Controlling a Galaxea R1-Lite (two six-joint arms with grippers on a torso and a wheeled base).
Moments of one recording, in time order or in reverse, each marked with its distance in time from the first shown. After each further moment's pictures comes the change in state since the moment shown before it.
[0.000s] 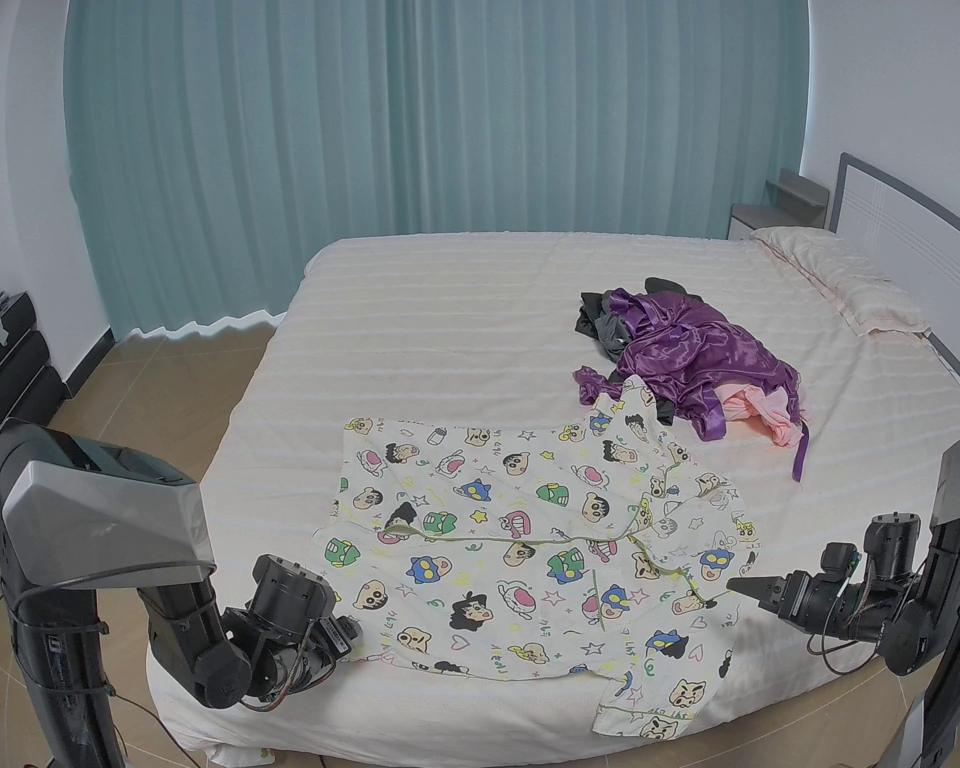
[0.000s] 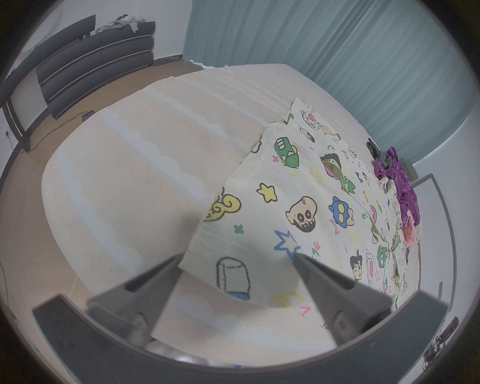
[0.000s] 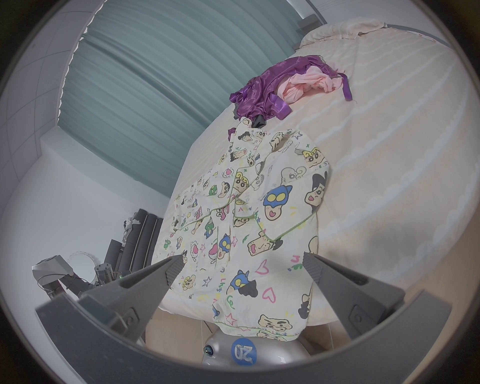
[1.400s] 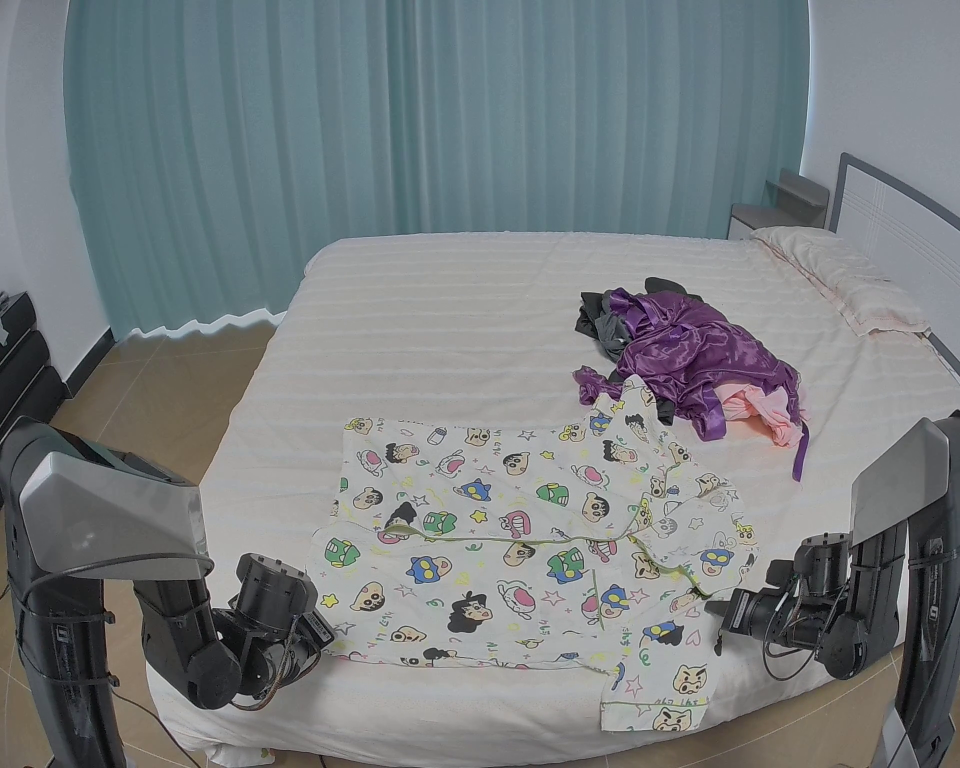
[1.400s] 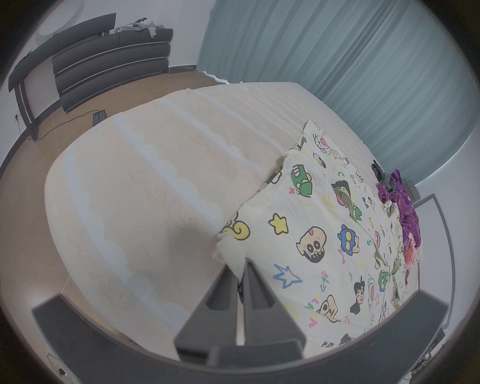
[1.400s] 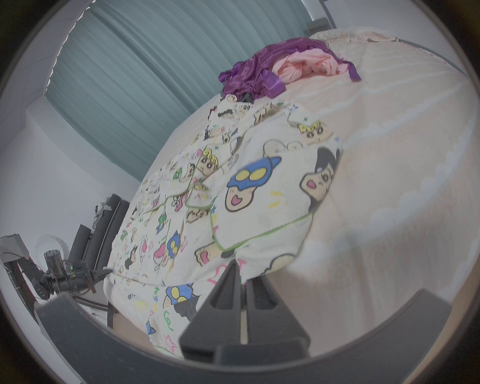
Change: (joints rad) left arm 0.055 0.031 0.050 -0.137 0.053 -0.020; right arm 0.106 0.332 -0.192 -0.119 -0.220 -0.056
